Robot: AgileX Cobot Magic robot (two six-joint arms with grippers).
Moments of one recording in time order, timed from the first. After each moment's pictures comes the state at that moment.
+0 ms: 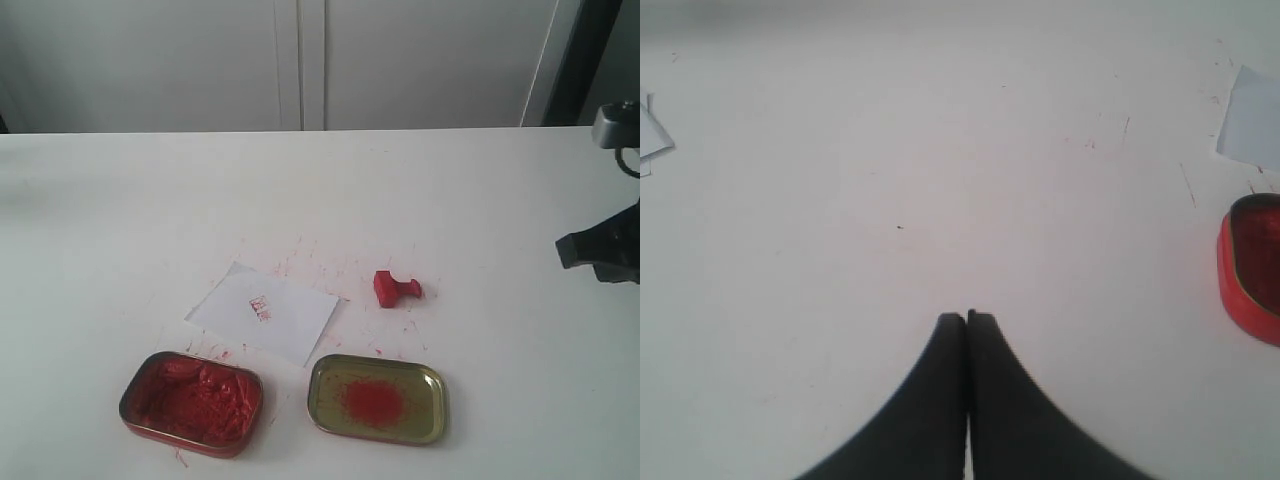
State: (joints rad) left arm 0.01 0.00 0.02 -0.13 0.51 0.13; right arm 0.04 1.21 -0.83 0.15 0.75 -0.21
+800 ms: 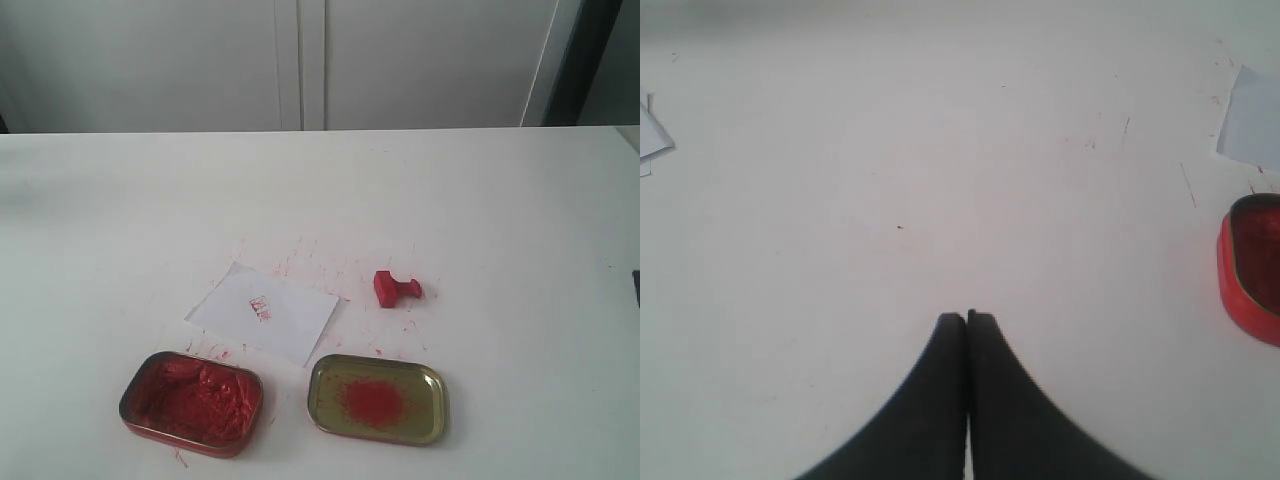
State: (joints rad) left arm 0.01 0.00 0.02 -0.13 0.51 0.13; right arm 0.04 0.79 -0.69 0.15 0.80 -0.18
